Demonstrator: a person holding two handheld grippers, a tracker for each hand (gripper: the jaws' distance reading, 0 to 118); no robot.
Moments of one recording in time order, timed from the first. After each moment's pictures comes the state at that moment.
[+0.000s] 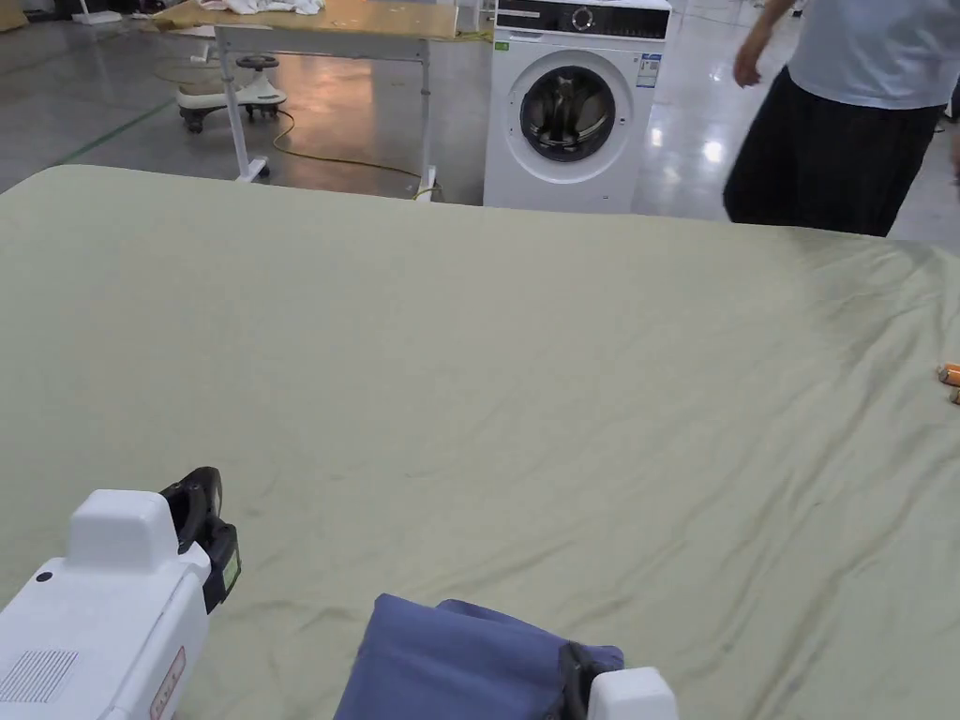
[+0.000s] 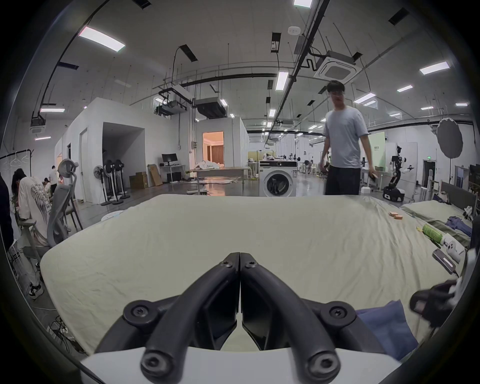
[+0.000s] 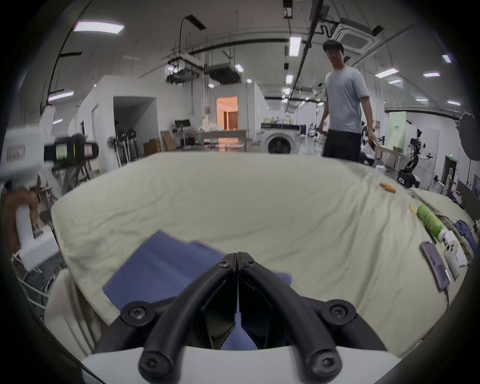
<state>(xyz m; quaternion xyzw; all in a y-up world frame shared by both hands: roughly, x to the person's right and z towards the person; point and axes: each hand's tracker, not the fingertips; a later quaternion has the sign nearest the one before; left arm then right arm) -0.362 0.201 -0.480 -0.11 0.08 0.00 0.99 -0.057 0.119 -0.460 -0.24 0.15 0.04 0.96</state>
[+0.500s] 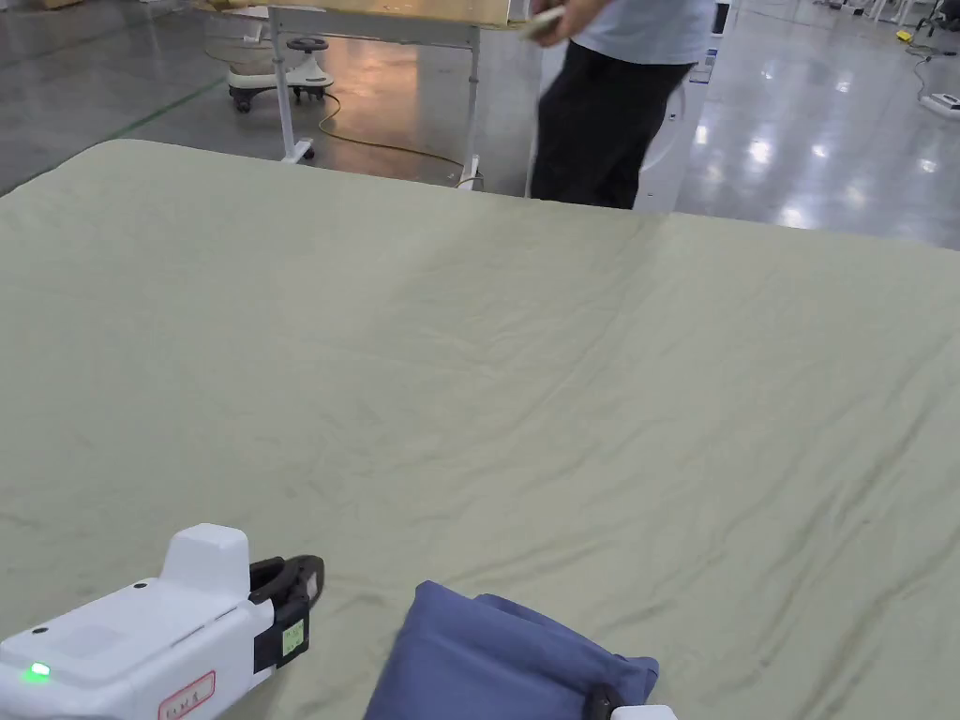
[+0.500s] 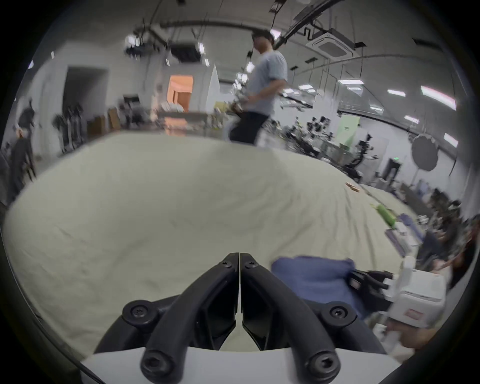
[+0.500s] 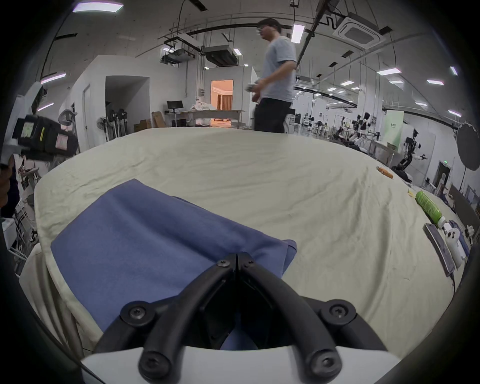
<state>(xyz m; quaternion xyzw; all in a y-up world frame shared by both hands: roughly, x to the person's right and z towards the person) -0.387 0.163 -0.490 -0.30 -0.10 0.12 0.94 -0.054 0.068 -0.473 -0.26 0.12 0.07 0.95</state>
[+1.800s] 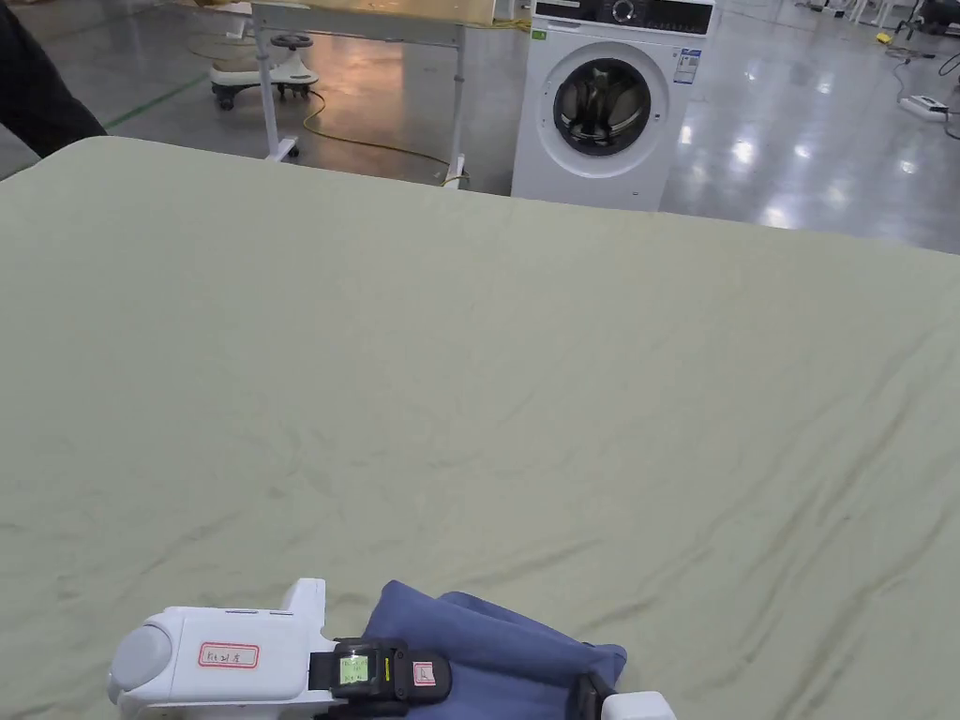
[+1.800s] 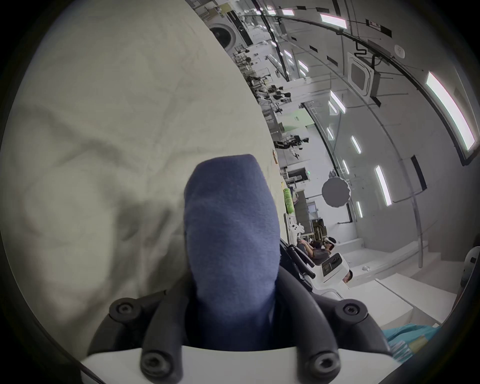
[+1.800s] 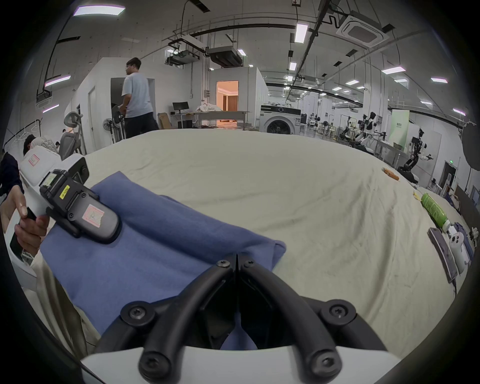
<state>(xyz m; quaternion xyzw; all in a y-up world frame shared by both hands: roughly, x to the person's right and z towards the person) -0.376 0.061 -0.551 -0.44 -0.32 0.43 0.72 -0.051 0.081 -0.476 -0.26 0.14 0.06 0.95</state>
